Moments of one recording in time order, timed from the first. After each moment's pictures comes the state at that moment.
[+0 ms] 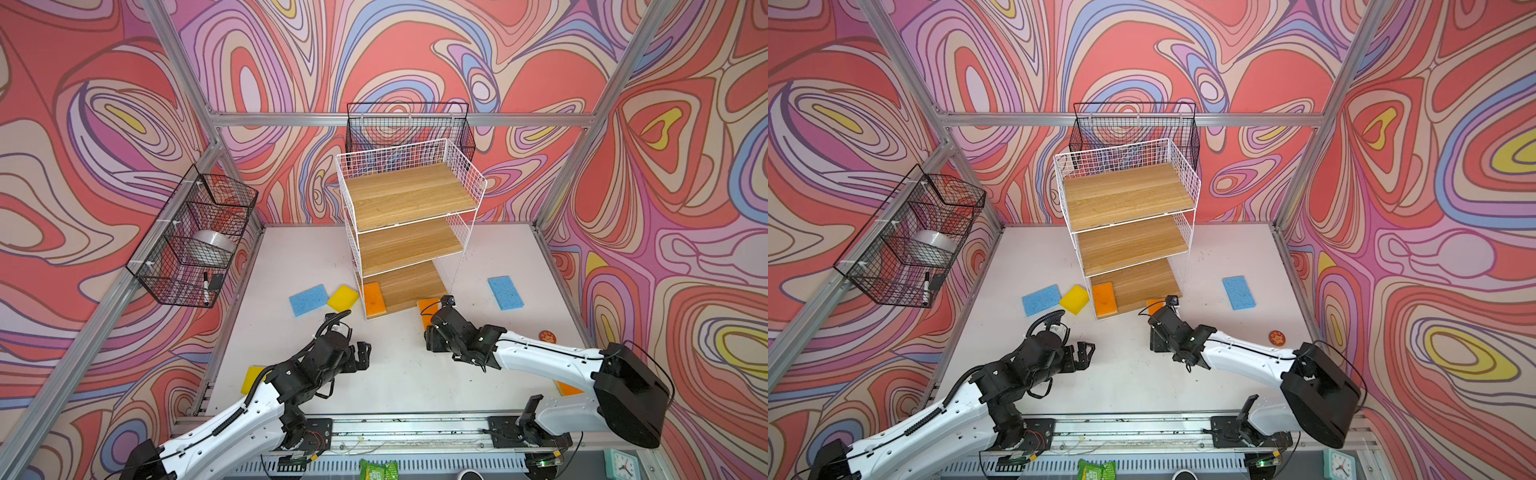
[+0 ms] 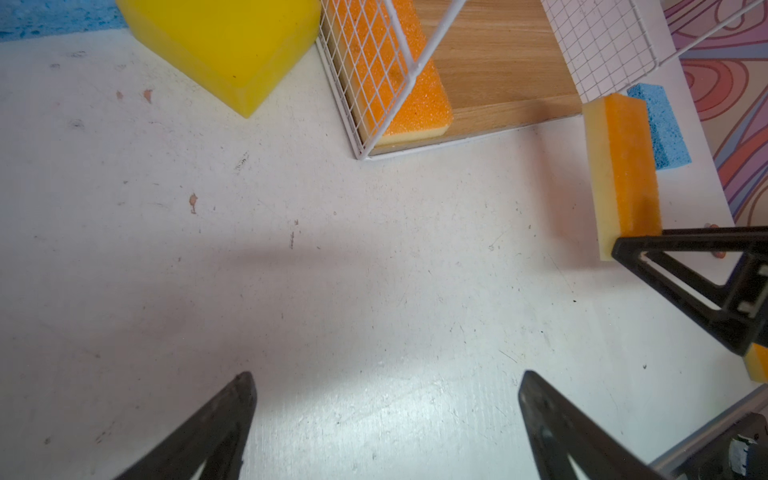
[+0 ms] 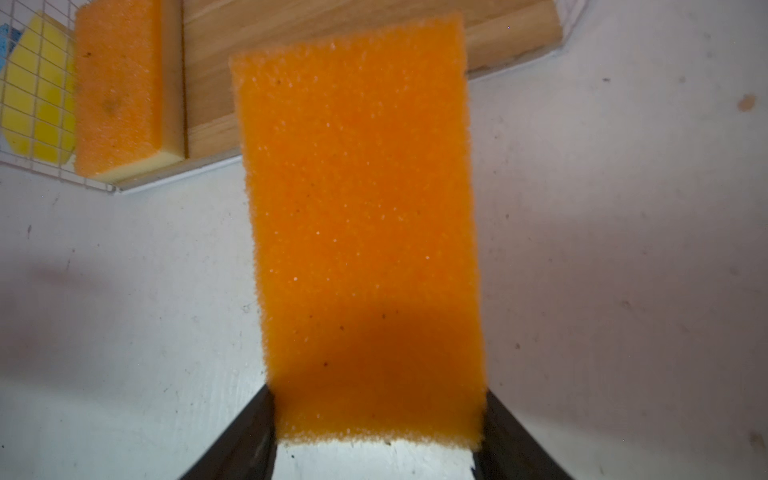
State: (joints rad) left arm -0.77 0.71 0.38 -0.43 -0.18 -0.78; right arm 0.85 1.39 0.73 -0.30 0.24 0.73
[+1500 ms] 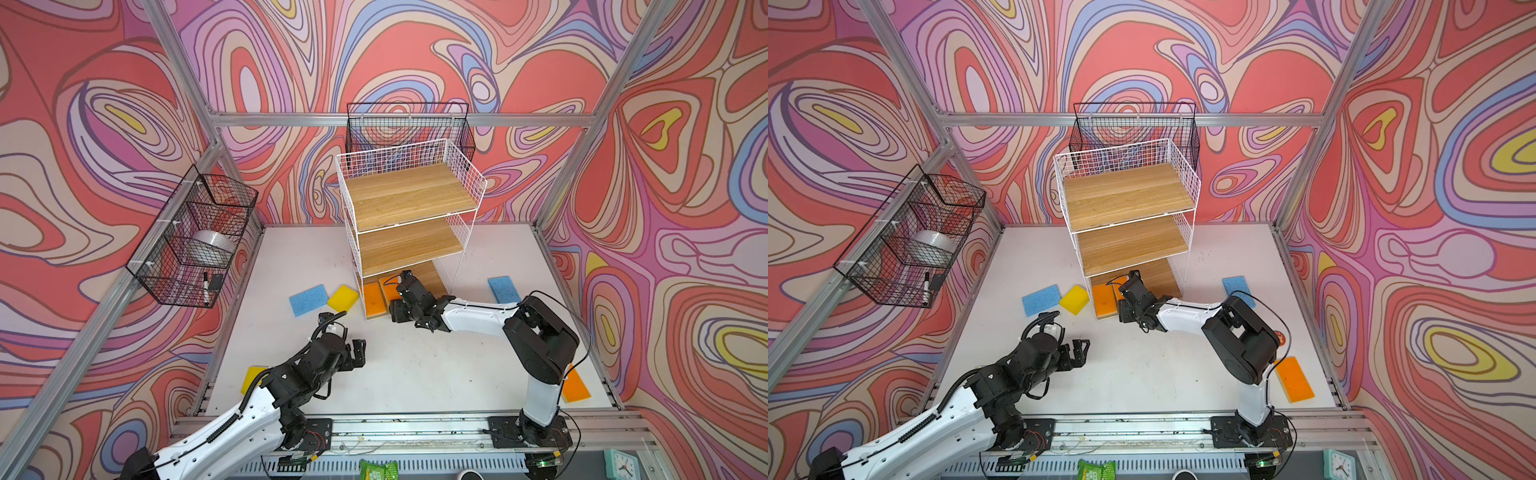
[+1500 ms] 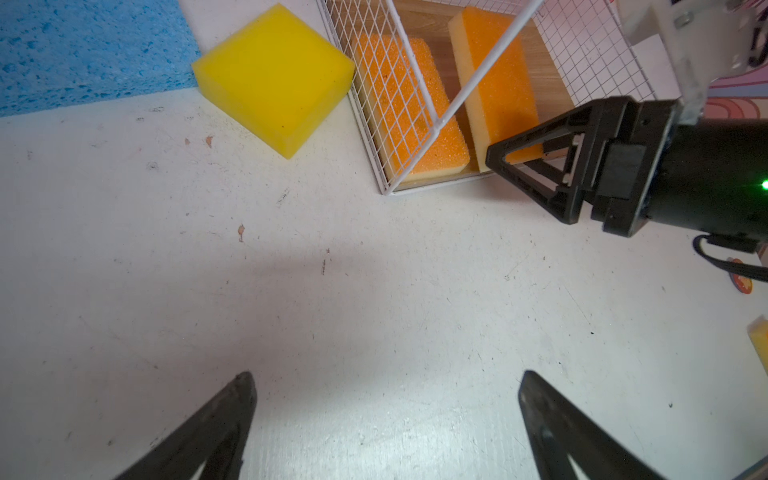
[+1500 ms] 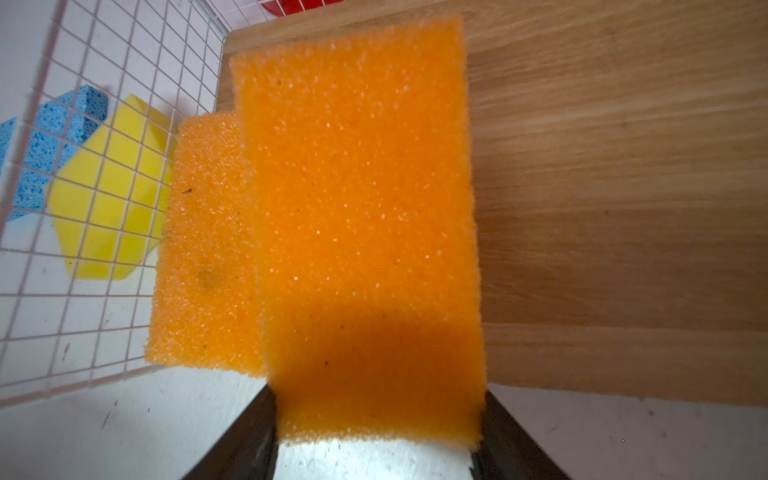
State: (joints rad) left arm -0.77 0.66 0.37 -0.45 -0.27 -0.77; right arm 0.78 1.88 1.12 -0.10 0.13 0.54
